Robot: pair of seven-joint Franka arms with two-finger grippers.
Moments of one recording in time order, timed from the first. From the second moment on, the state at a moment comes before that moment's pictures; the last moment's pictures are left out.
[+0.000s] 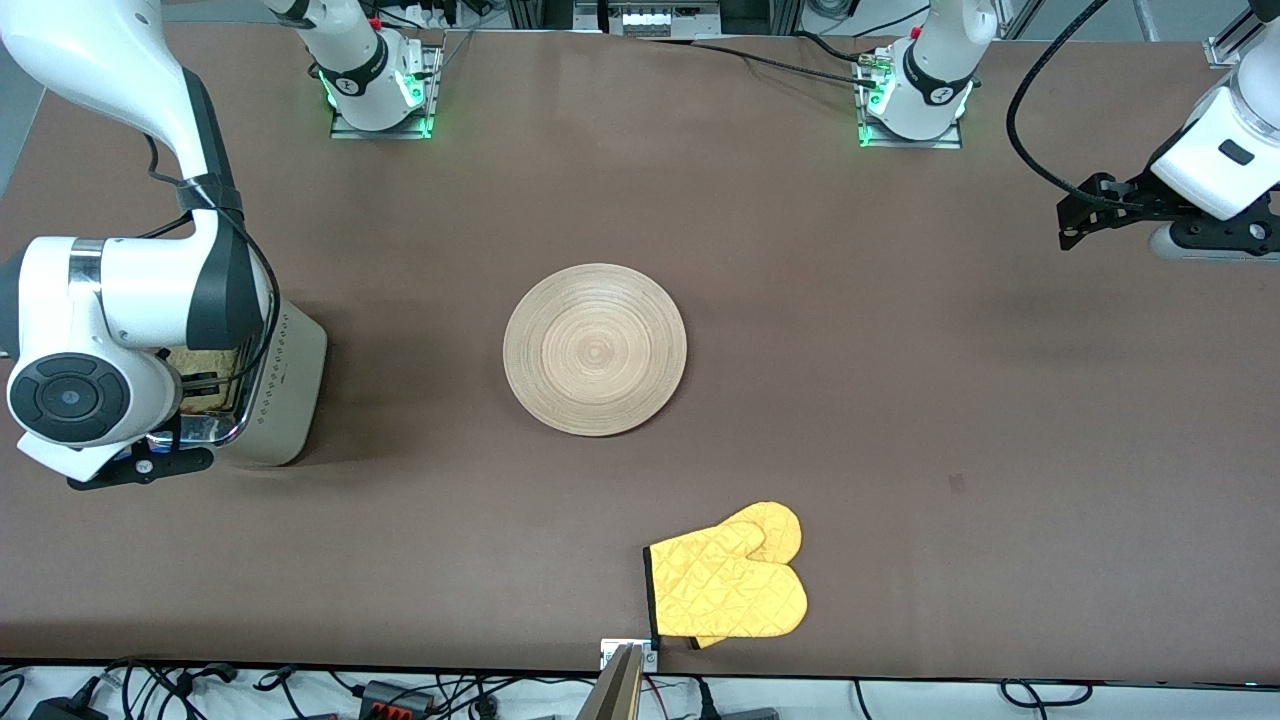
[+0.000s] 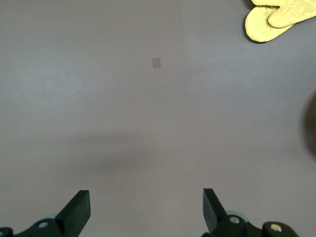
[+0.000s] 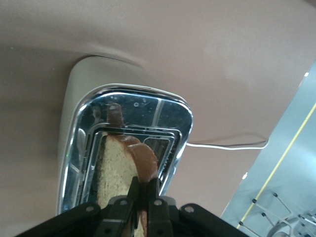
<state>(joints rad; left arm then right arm) 0.04 -0.03 -0.12 -1.63 0.06 1.58 -0.04 0.09 0.64 0.03 -1.15 -0.48 1.48 -0.07</state>
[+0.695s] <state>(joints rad) 0.04 -0.02 -0.12 -1.63 0.06 1.58 -0.04 0.09 0.63 0.03 -1.13 -0.38 1.46 -0.06</state>
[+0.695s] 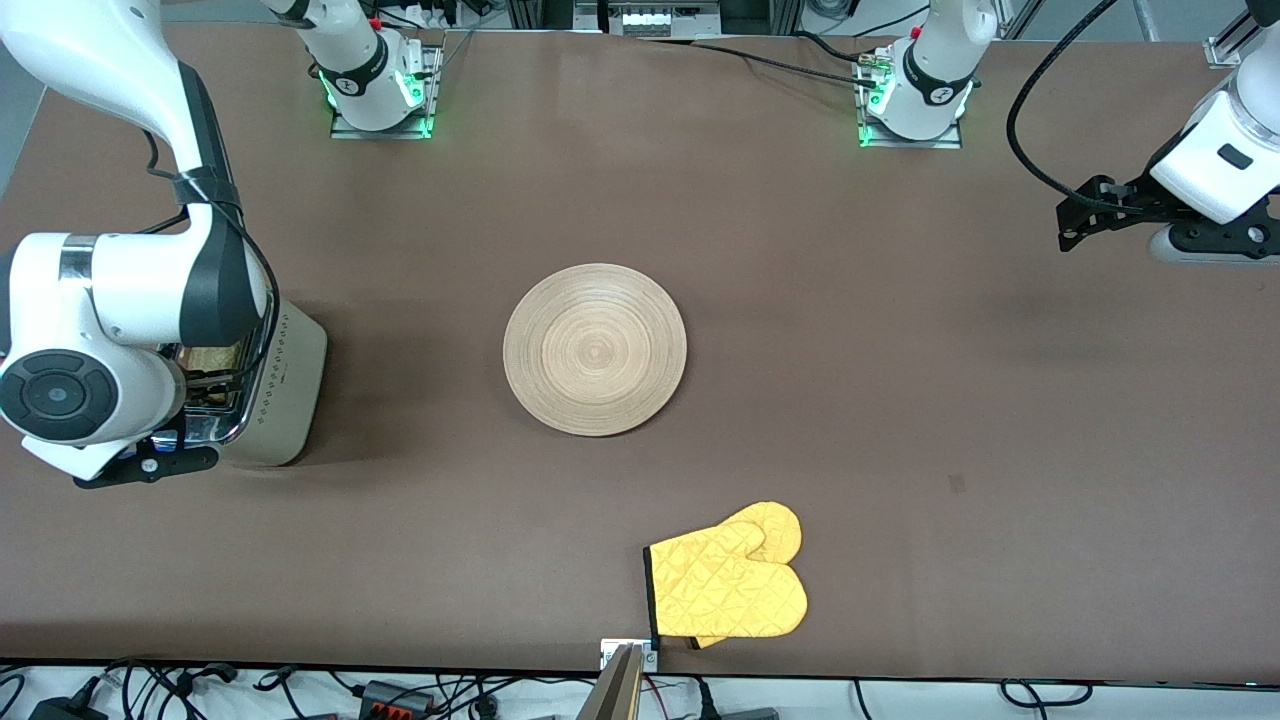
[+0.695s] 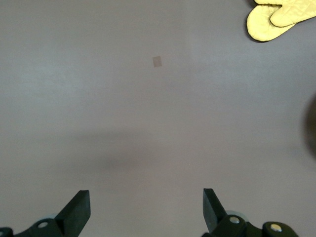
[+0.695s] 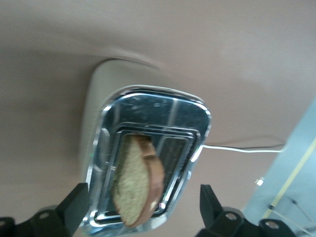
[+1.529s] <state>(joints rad) 0.04 -0.02 -0.12 -1.63 0.06 1.58 -0.05 0.03 0.52 0.02 -1.02 0.00 1.51 -0.06</state>
